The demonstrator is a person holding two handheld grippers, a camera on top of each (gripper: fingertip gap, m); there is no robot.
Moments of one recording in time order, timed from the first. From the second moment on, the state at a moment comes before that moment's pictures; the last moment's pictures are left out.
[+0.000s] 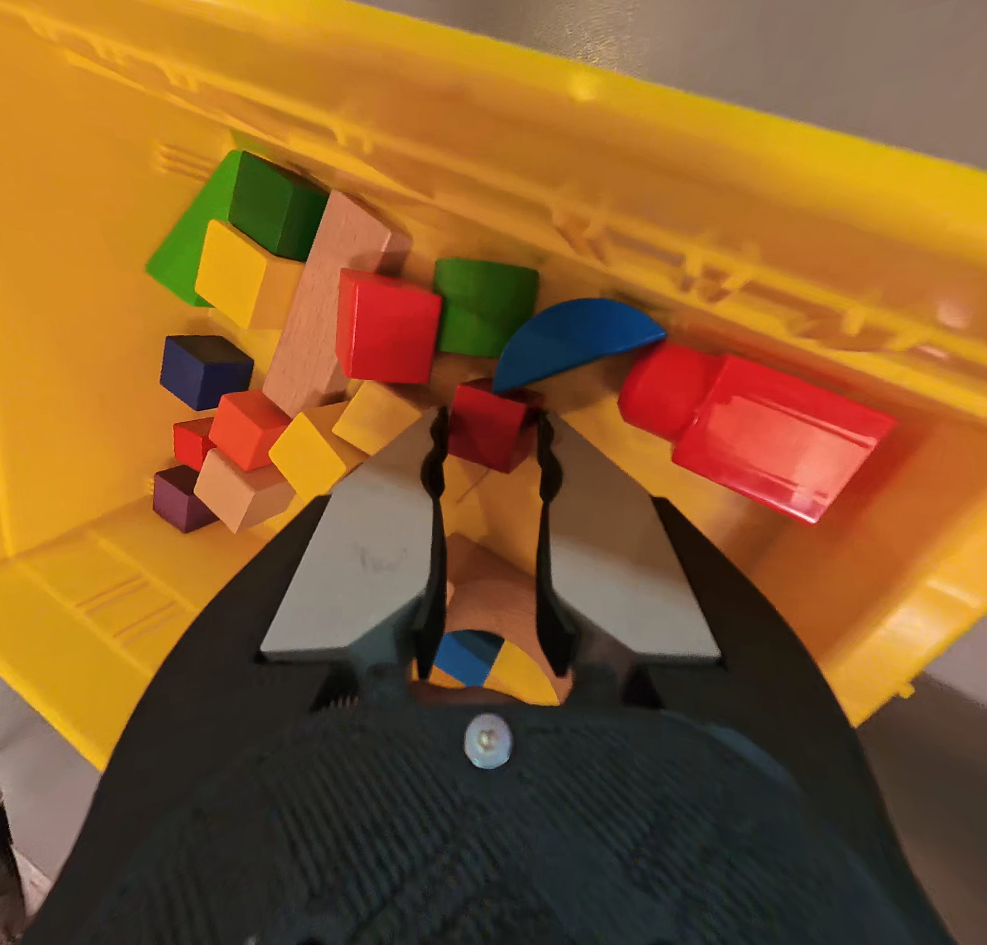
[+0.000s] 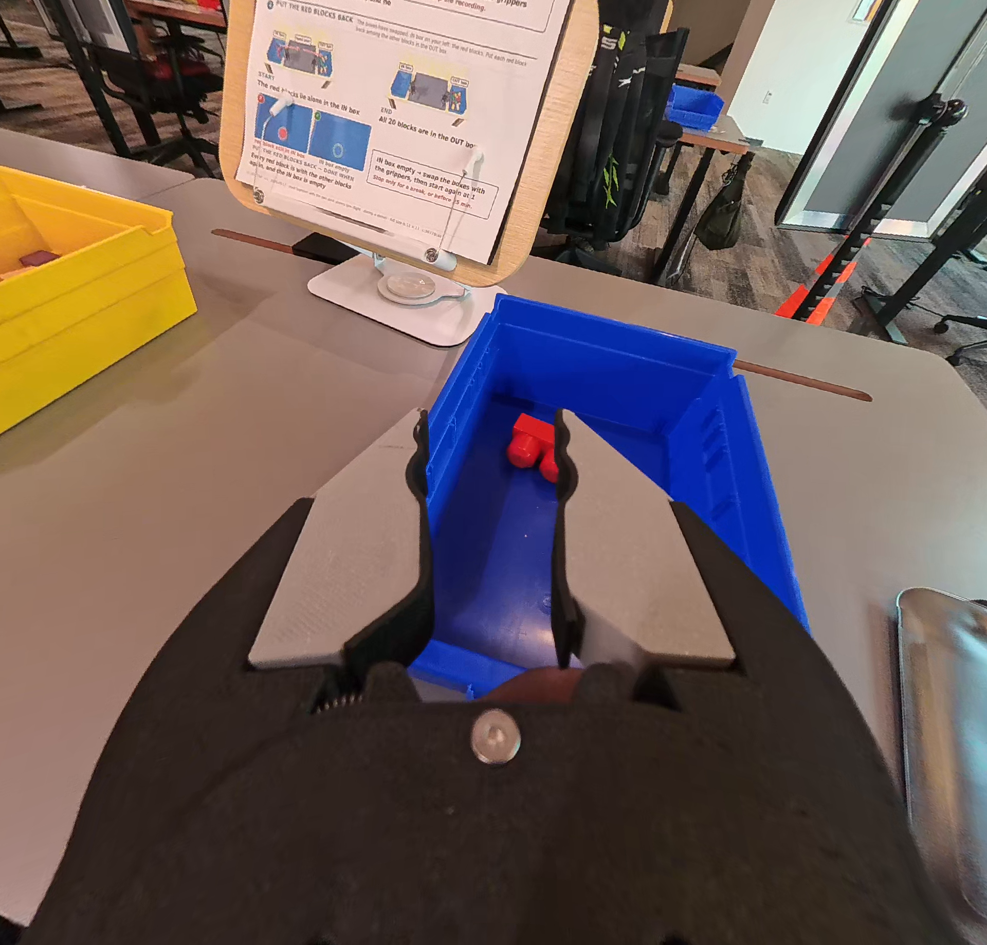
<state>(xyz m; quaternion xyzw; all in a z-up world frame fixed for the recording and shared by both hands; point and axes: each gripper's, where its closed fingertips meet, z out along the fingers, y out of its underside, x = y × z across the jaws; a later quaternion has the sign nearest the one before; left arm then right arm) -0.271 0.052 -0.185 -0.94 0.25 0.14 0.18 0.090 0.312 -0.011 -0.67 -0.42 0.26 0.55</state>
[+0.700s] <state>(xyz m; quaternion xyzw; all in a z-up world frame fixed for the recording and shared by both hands) -0.122 0.032 -0.034 -0.64 0.37 0.36 0.56 0.012 0.105 -0.021 -0.53 -0.62 0.48 0.31</state>
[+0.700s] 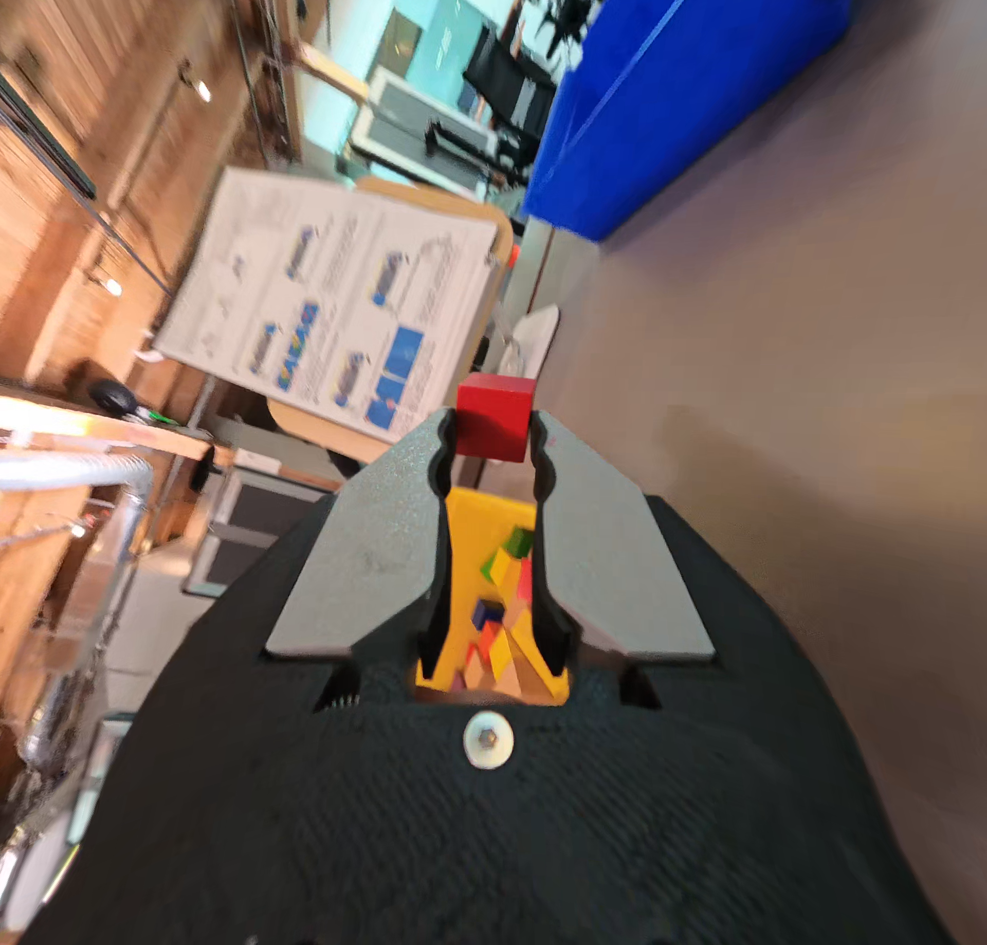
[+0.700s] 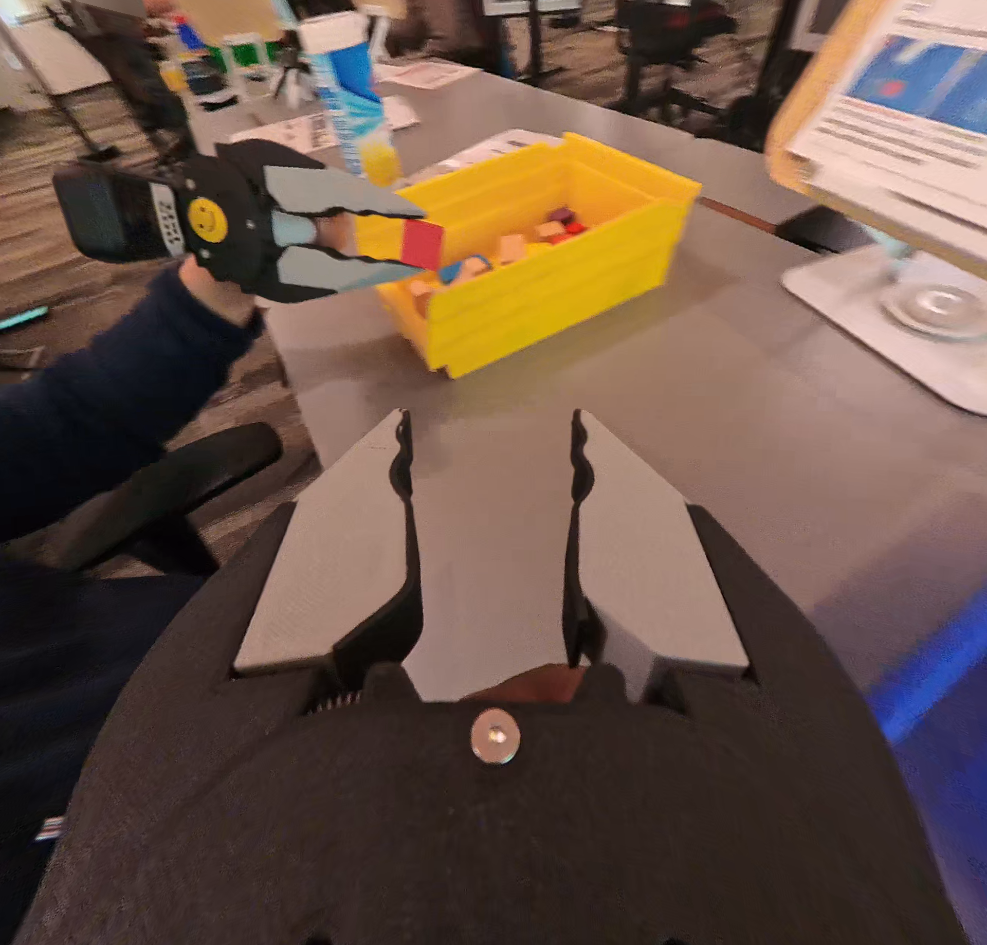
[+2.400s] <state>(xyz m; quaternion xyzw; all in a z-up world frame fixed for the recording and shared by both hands) -0.246 0.050 -0.099 -0.85 -0.05 0.10 0.51 0.073 0.303 -0.039 -0.70 -0.43 0.33 0.47</state>
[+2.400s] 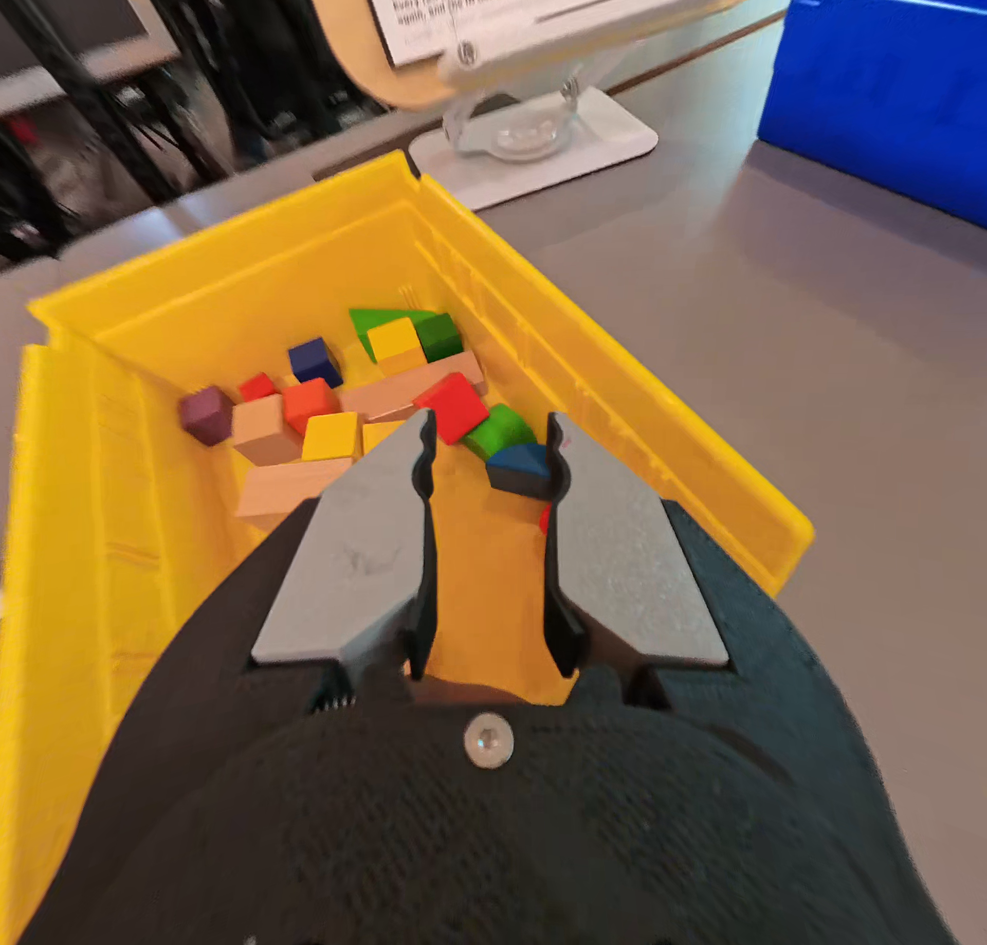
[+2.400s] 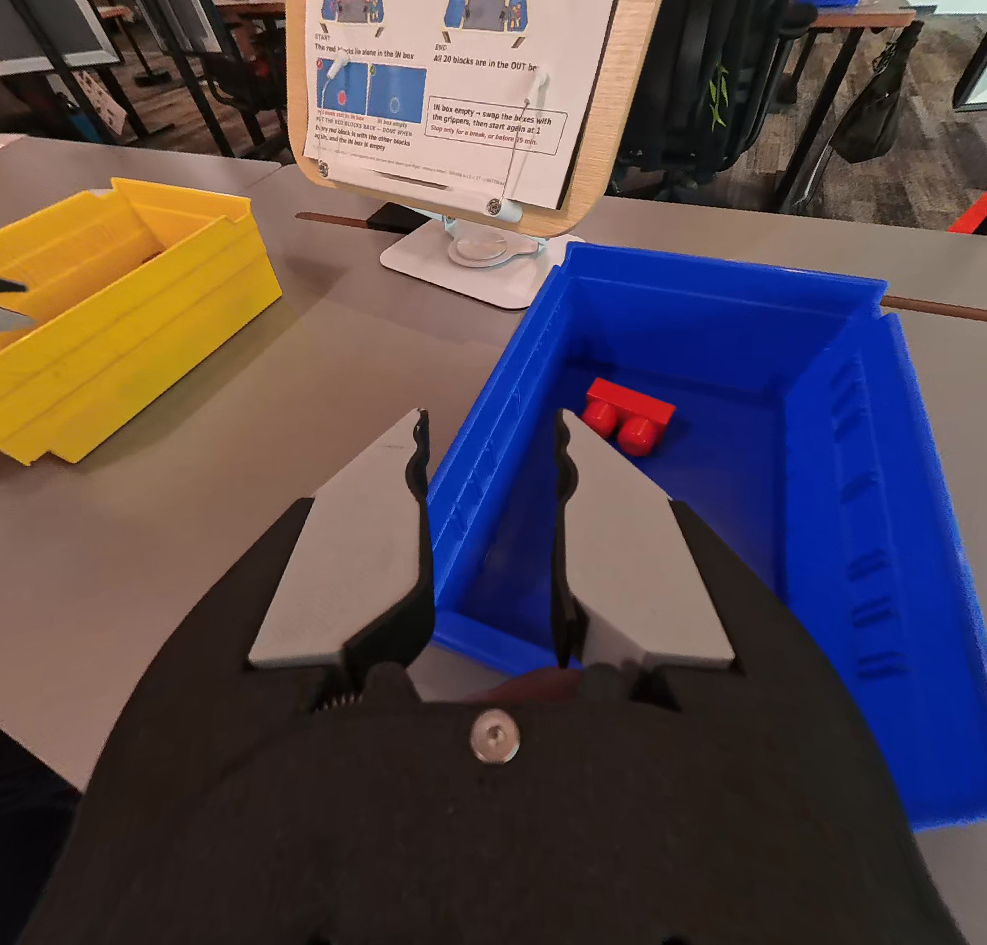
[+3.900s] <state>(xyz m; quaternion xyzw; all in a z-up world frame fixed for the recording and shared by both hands) 0.052 0.024 -0.006 -0.49 0.51 0.24 0.67 0.029 0.035 -0.003 -0.43 -0.63 0.63 0.14</state>
